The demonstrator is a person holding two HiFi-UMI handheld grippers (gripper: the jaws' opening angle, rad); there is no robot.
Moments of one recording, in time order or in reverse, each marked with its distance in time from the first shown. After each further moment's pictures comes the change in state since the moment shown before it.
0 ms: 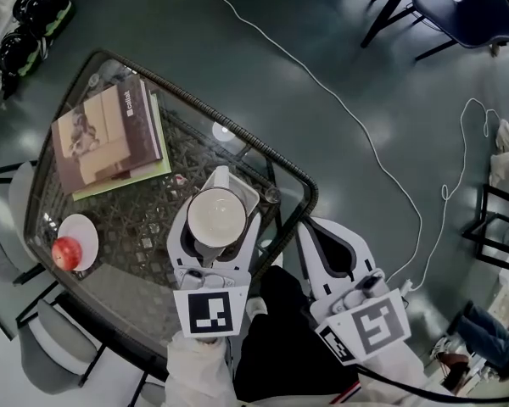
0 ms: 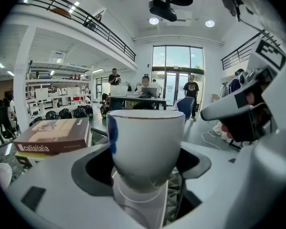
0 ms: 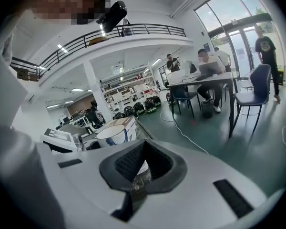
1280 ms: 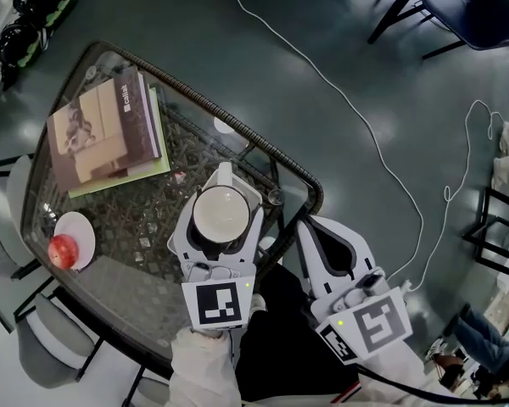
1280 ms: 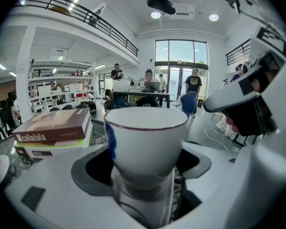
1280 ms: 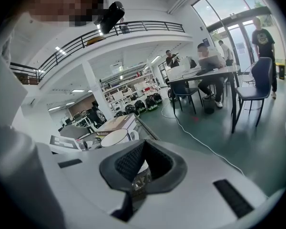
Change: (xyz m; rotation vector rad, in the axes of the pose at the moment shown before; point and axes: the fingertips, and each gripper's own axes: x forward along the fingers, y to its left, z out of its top) left arm 0.019 0.004 -0.026 0.009 0.040 0.042; right arm 0.015 -0.006 -0.012 0.036 0.034 0.025
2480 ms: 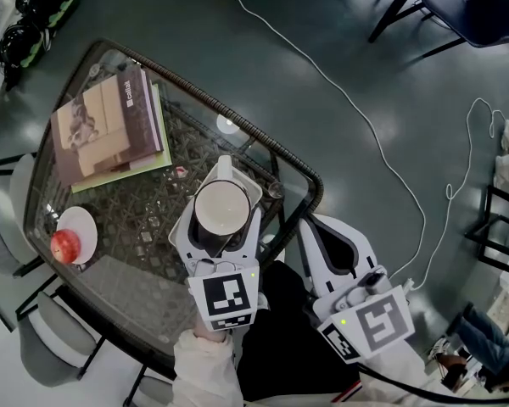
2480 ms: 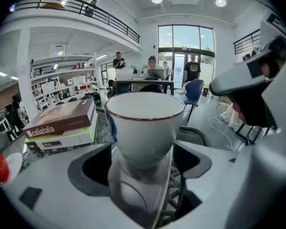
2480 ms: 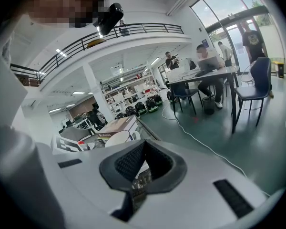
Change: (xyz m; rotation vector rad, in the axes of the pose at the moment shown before) left arm -0.012 0.000 -0.032 0.015 0.194 0.058; right arm -0.011 0.005 0.002 0.008 -0.024 0.006
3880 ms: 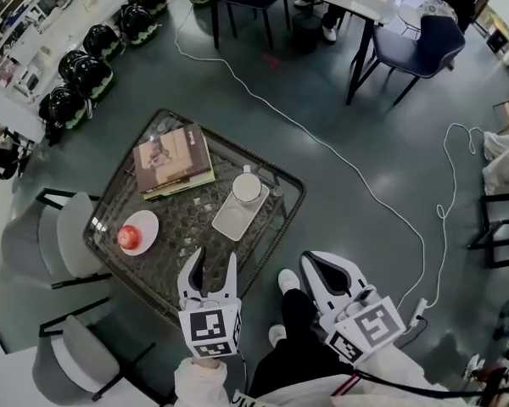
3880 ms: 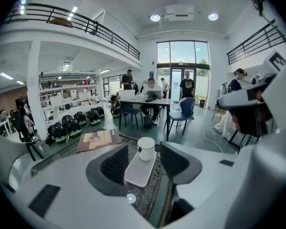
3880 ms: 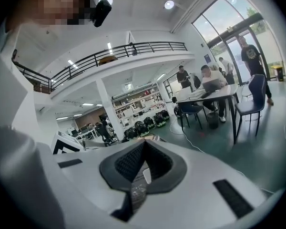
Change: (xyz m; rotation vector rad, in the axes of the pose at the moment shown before) left arm -0.247 0.016 0.059 -0.002 -0.139 0.003; right arm -0.189 0.133 0.057 0.005 -0.174 0.056
